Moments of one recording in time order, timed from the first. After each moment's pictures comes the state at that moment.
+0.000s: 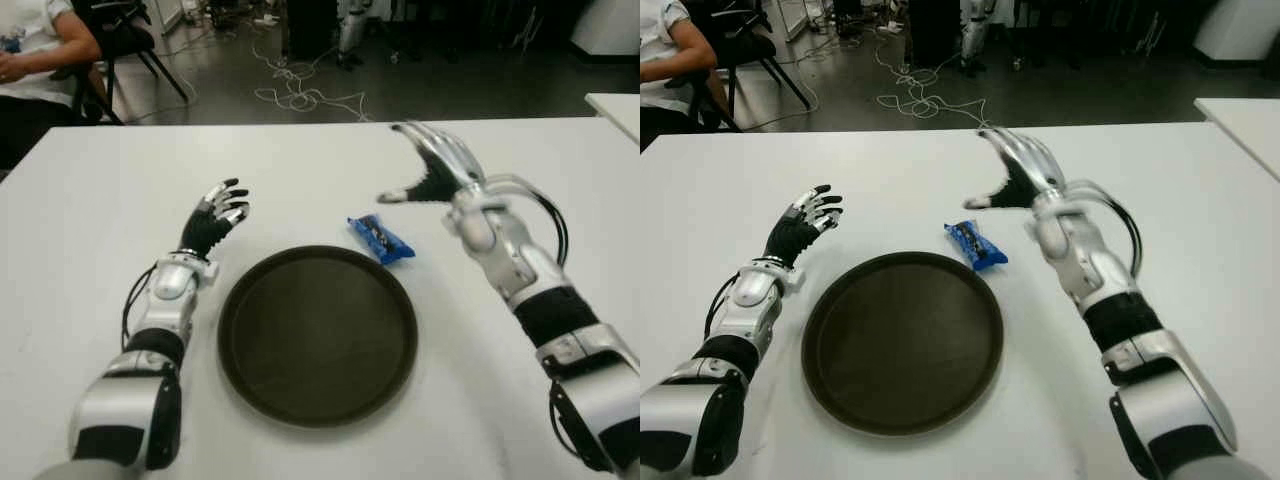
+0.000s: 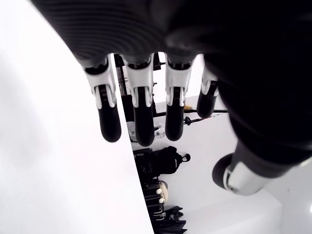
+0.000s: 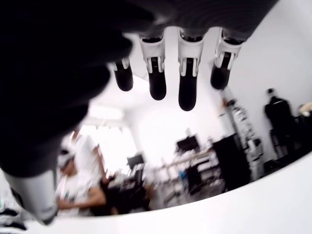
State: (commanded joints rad) left arm -0.66 0.16 0.12 1.18 0.02 -0.54 -0.18; right arm -0.69 -0.37 0.39 0.34 -0.75 -0.03 0.08
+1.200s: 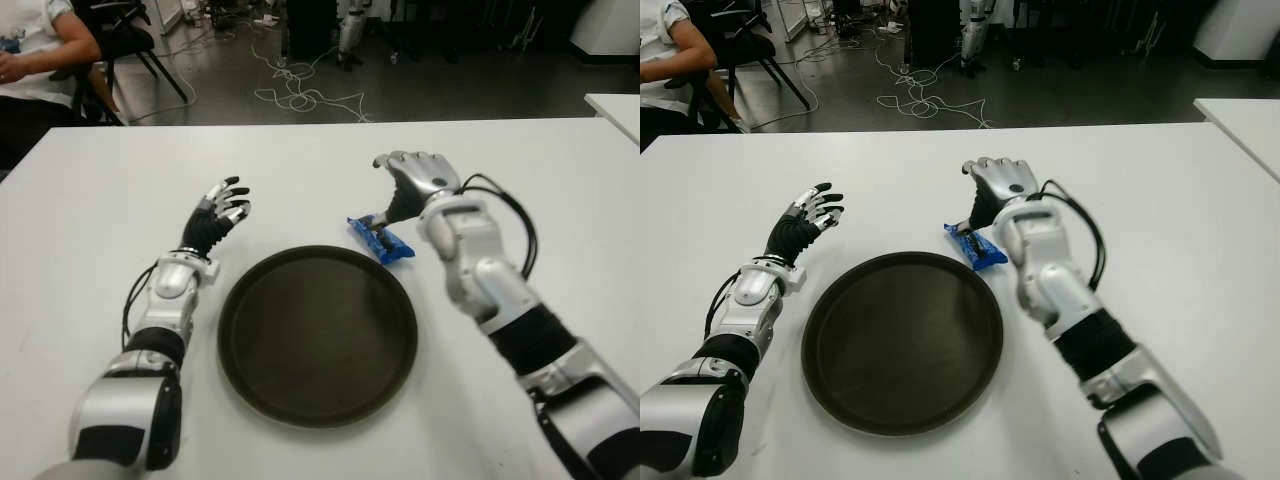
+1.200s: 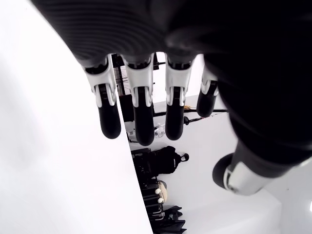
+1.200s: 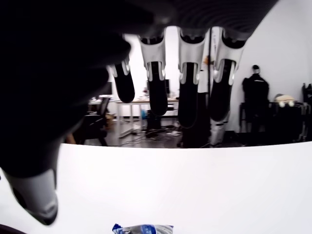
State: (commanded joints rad) left arm -0.64 0.16 0.10 1.16 0.02 -0.55 -0.18; right arm -0.61 -0.24 0.53 0.14 -1.07 0.47 0.26
